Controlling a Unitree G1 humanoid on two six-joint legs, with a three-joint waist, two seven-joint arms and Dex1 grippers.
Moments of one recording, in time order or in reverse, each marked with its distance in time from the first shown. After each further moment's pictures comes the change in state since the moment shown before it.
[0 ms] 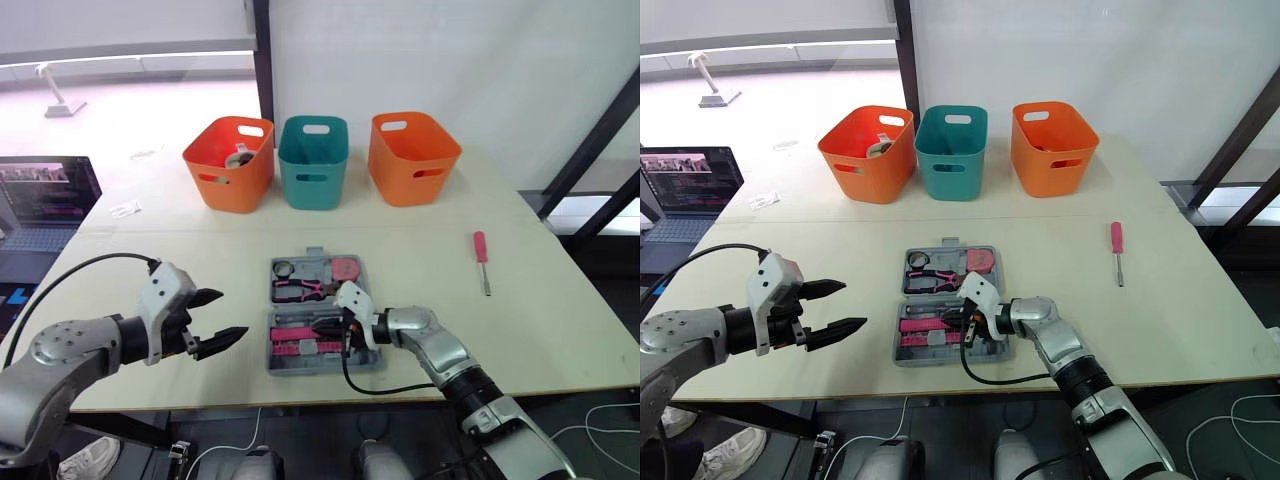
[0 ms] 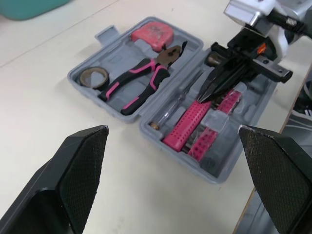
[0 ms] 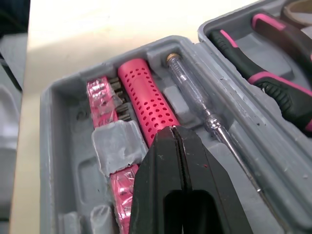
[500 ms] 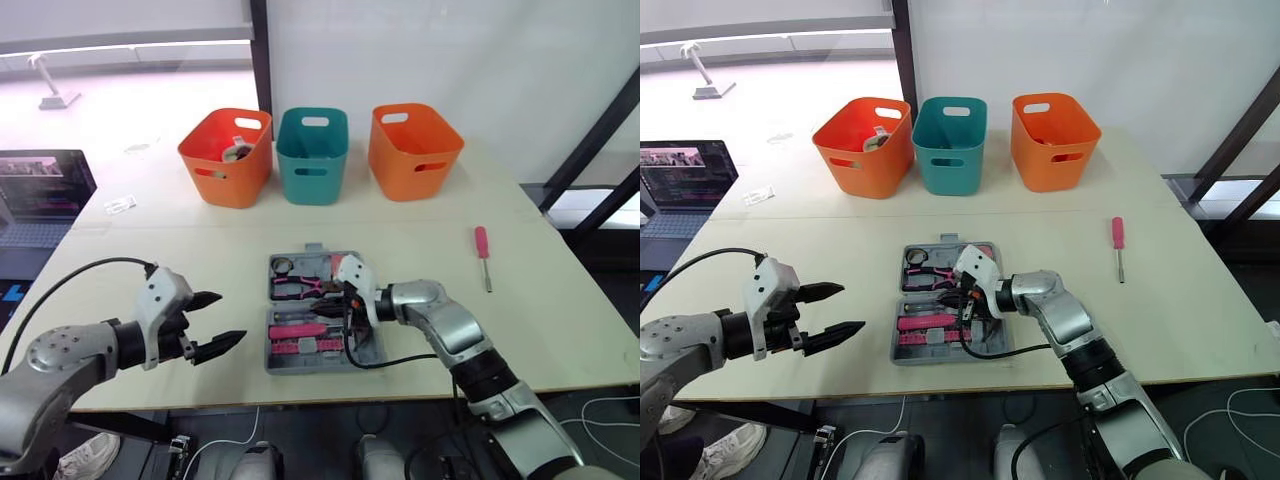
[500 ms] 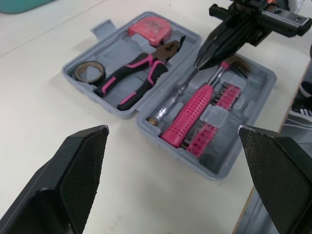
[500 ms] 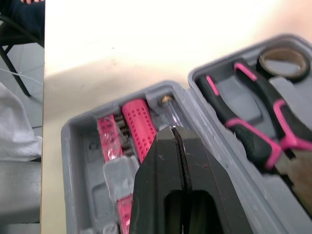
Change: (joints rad) left arm 0.035 -0.002 0.009 0.003 0.002 -0.046 -0.006; right arm -0.090 -0.055 0.007 -0.242 0.004 0.260 0.030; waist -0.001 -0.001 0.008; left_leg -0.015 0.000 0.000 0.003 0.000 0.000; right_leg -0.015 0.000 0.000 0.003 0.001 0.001
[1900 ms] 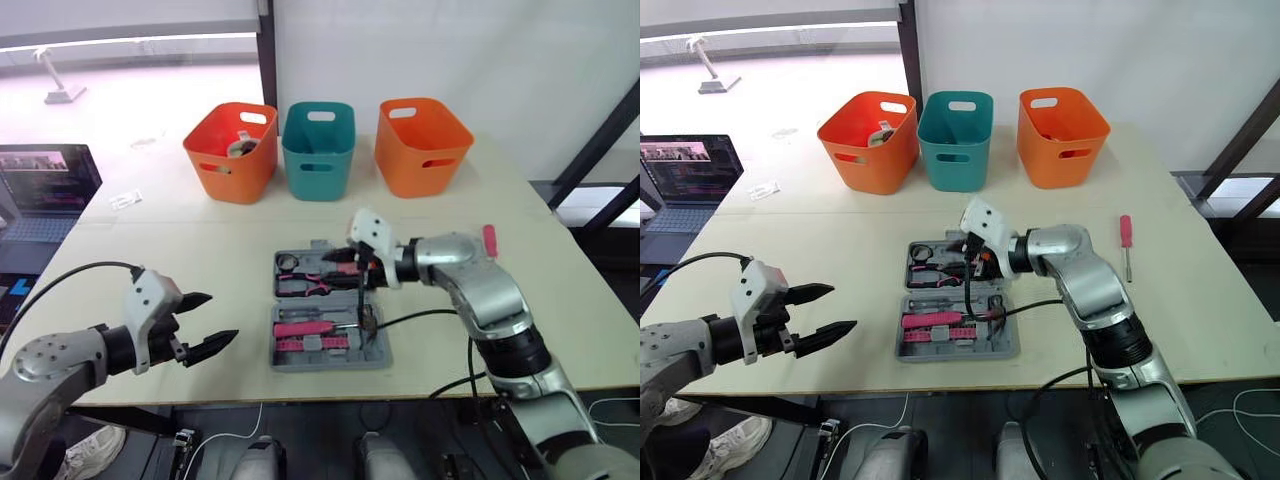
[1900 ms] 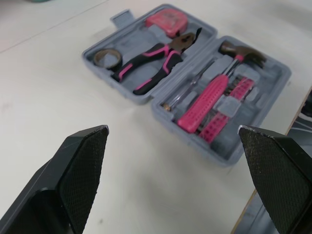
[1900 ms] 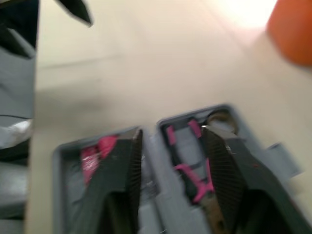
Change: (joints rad) left arm 0.045 -0.015 0.041 -0.011 0.001 -0.020 0.000; right arm -0.114 -0.114 -0.075 -0.314 -0.035 0.233 0.090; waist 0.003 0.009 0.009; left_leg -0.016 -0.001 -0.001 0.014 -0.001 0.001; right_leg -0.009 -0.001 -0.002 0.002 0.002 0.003
